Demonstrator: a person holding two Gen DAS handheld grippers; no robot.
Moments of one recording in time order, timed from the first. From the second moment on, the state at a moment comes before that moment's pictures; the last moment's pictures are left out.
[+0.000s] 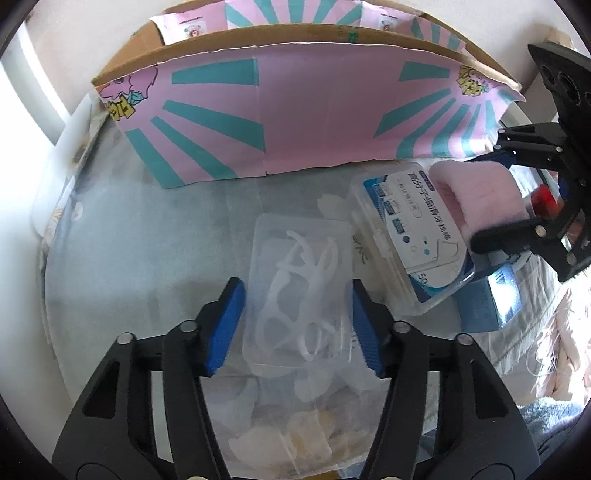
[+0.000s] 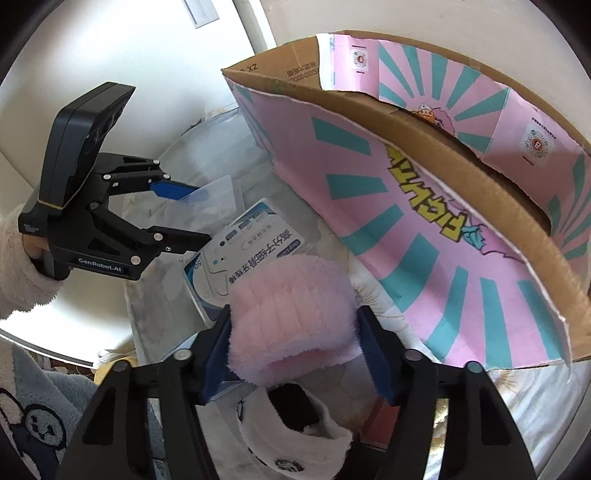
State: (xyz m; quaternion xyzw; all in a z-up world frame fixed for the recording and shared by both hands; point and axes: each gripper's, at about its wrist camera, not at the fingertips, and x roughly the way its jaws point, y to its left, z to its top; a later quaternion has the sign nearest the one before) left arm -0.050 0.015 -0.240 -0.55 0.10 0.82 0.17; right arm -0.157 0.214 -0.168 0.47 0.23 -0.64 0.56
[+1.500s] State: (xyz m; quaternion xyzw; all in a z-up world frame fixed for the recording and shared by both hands) left arm -0.005 -0.033 0.028 -0.37 0.04 0.92 0.13; right arm -0.049 0.240 0.060 0.37 0.09 -0.90 0.21
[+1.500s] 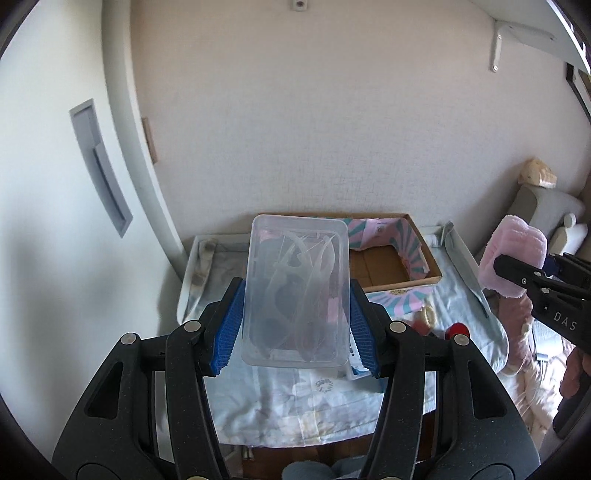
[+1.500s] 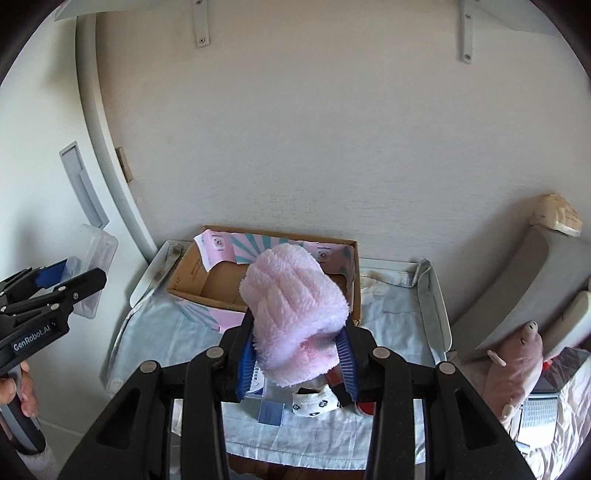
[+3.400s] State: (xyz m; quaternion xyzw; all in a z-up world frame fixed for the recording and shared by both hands) left arm -0.253 0.037 -0.163 -0.57 0.10 0.79 0.19; right arm -0.259 0.126 -0.106 0.56 0.22 -0.75 0.27
